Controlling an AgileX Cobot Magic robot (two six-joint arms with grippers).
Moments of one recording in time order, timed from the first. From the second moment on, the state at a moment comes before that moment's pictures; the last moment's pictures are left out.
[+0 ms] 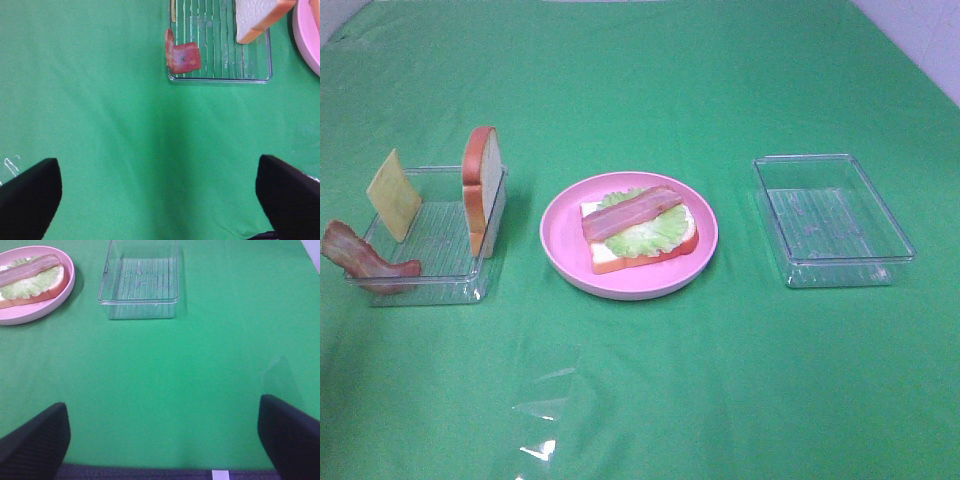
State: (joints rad) left arm 0.06 1.07 -0.87 -0.13 0.94 0.02; right arm 0.06 0.00 -0.46 -0.03 1.10 0.01
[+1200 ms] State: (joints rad) left arm -0.02 1.79 -1.26 -0.18 0.95 0.01; right arm 0.06 0.00 -0.46 -0.03 1.10 0.01
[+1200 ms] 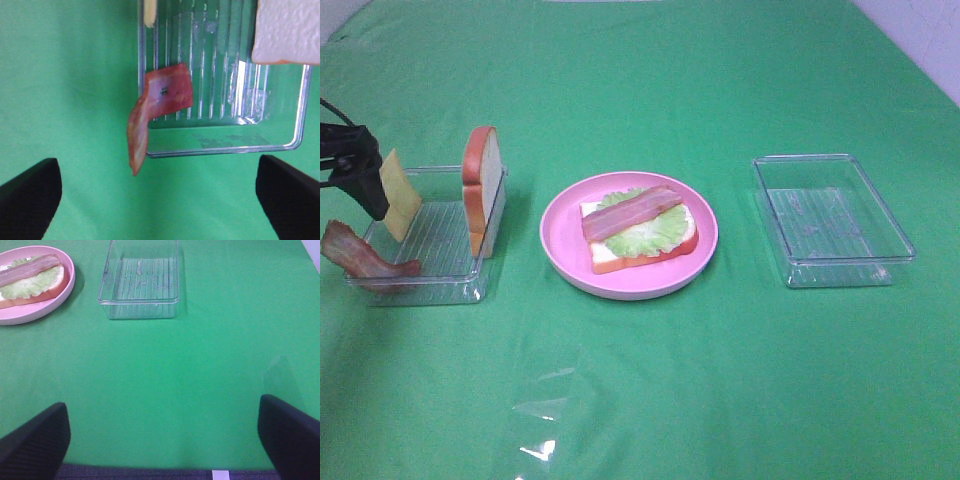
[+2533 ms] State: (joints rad) left arm -0.05 1.96 -1.27 -0.11 0.84 -0.05; right arm 0.06 0.00 -0.46 -0.03 1.10 0.01
